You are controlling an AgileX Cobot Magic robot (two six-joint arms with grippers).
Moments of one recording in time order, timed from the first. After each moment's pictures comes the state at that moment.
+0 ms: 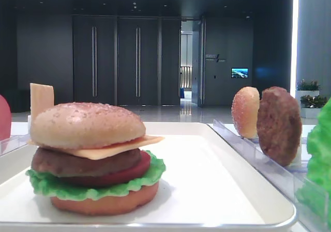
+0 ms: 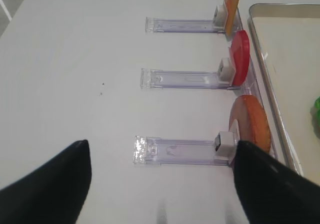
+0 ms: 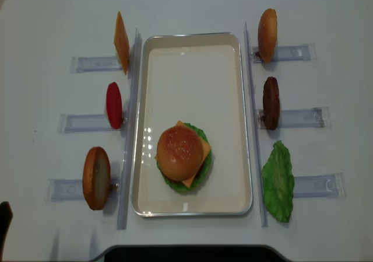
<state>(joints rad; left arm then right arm) -0.05 -0.01 -0.48 0.13 1.11 -0.11 -0.12 -0.01 -0.51 0.05 1.15 -0.04</state>
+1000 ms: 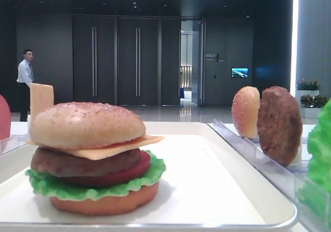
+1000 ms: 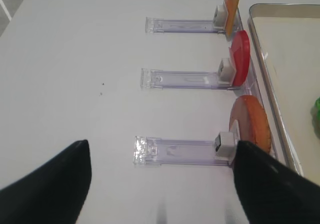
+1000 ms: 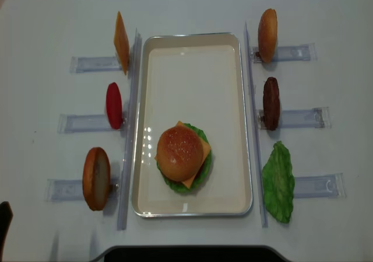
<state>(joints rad) -0.05 -0.01 -0.48 0.13 1.11 -0.11 -0.12 -0.01 -0.51 0.05 1.14 -0.03</state>
